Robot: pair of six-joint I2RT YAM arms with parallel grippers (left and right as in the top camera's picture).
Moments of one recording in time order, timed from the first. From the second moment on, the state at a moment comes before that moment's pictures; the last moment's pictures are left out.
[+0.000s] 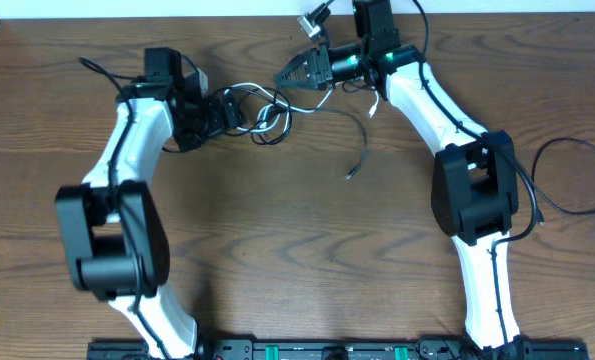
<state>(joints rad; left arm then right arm) 0.05 1.93 1.44 -0.75 0.39 -0.29 0.35 2.39 2.04 -0.29 -1.30 0.57</state>
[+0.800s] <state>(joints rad) 0.05 1.87 1.44 -0.77 0.44 -0.27 0.47 2.39 2.04 -0.38 -0.75 0.50</state>
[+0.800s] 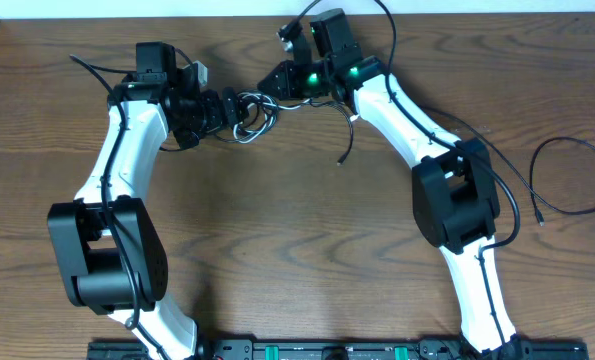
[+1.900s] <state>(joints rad) 0.05 1.87 1.44 -0.82 0.41 0.10 0.43 2.39 2.04 -0.66 -1.12 0.11</state>
